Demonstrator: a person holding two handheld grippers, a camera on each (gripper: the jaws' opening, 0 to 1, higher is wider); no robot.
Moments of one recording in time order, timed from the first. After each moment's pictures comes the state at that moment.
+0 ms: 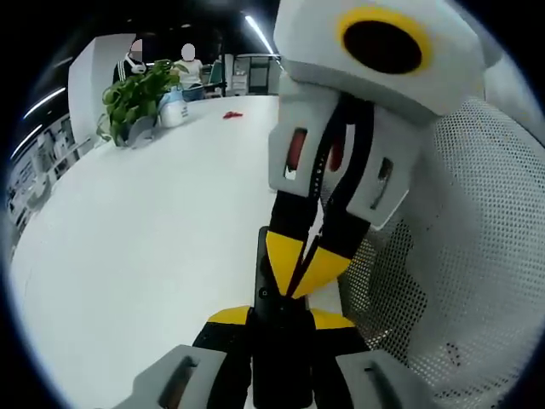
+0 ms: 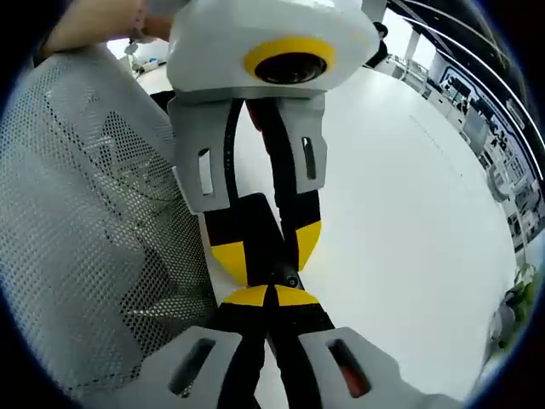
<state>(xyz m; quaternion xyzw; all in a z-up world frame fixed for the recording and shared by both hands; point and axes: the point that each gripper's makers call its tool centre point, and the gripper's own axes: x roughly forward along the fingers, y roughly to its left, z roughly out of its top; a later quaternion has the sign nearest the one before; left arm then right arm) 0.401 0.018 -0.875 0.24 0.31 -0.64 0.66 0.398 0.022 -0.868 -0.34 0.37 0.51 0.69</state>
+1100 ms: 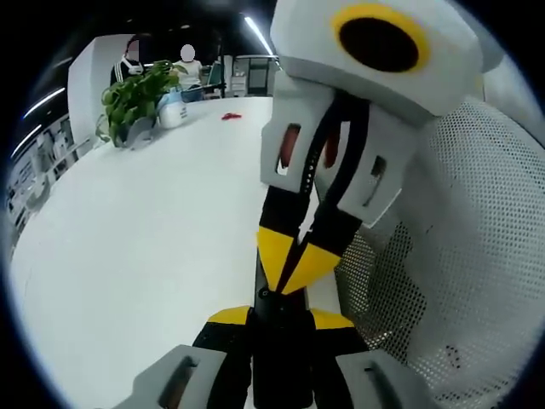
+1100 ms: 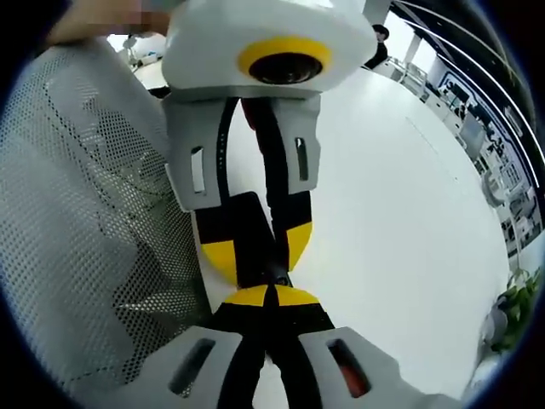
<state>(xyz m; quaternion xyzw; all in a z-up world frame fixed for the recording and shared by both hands) 0.399 0.016 -0.874 0.24 0.31 -0.64 0.66 0.403 0.017 -0.866 -0.35 0.37 0.51 0.69</state>
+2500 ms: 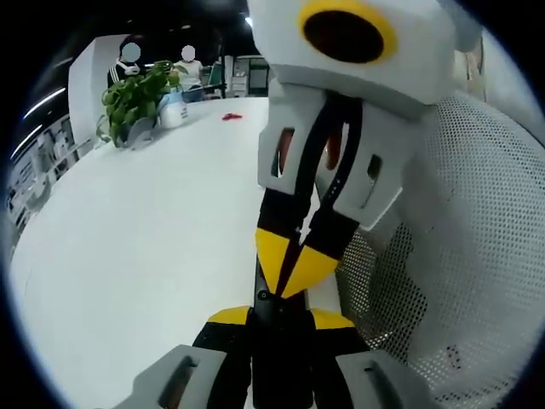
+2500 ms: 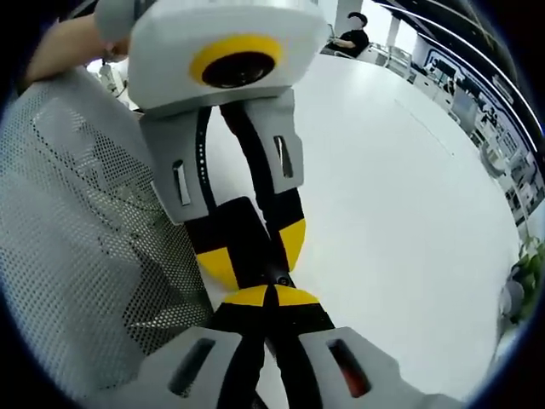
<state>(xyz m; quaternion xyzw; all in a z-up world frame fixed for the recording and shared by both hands) 0.400 0.014 -0.874 0.24 0.31 -0.64 0.66 0.406 0.018 -0.868 -0.30 0.40 0.49 0.71</state>
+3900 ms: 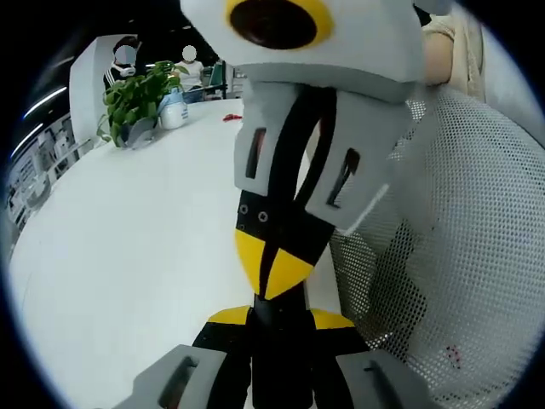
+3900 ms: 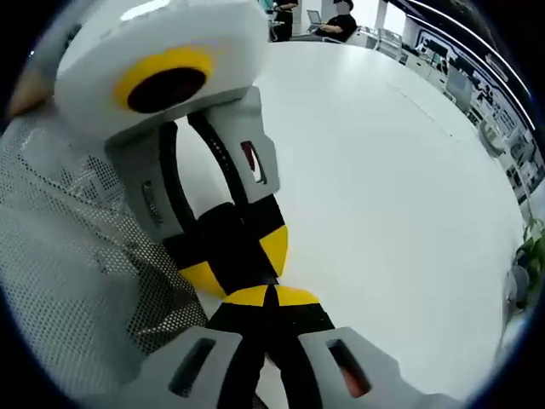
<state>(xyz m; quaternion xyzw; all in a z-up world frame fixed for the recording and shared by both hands) 0.400 0.014 -0.874 0.23 0.31 -0.64 0.67 0.417 0.021 -0.870 -0.28 0.45 0.46 0.71</state>
